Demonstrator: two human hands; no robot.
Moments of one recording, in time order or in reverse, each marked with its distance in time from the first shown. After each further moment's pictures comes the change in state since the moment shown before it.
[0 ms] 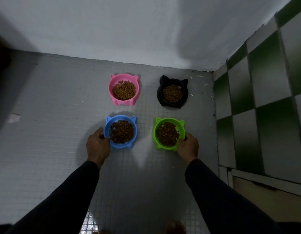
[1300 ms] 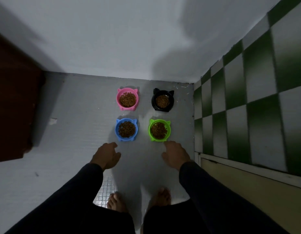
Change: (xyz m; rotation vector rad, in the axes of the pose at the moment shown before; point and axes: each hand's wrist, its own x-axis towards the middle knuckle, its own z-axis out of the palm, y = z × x) left_hand -0.134 0.165 -0.135 0.819 -0.603 0.013; right_hand -0.161 -0.096 -0.153 -0.614 -0.532 -0.282
